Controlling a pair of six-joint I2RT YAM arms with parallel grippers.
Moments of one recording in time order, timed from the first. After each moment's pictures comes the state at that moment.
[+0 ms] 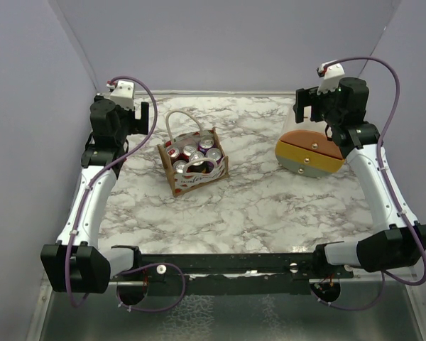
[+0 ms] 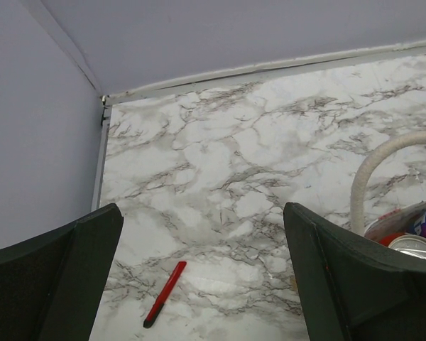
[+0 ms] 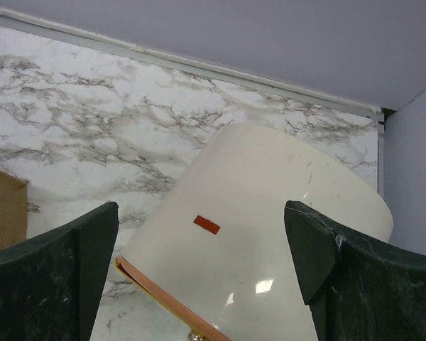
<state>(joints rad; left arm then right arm) -0.04 1.19 1.13 -0.18 -0.03 0.15 0.12 1.33 1.41 -0.39 -0.05 -0.15</state>
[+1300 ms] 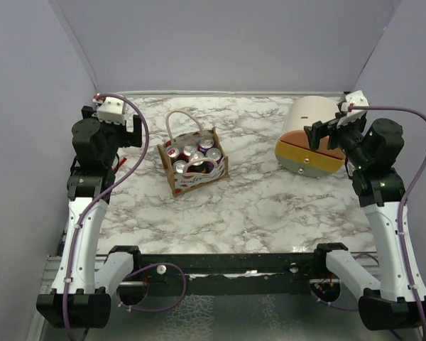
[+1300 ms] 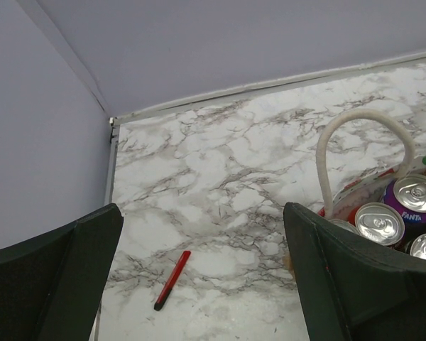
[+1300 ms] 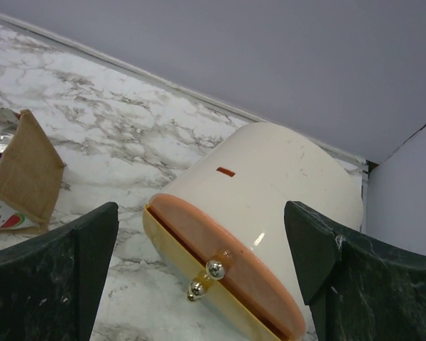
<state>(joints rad) -0.01 0.94 1.08 -0.28 0.07 0.16 0.03 0.92 1.15 -0.34 -0.28 -0.24</state>
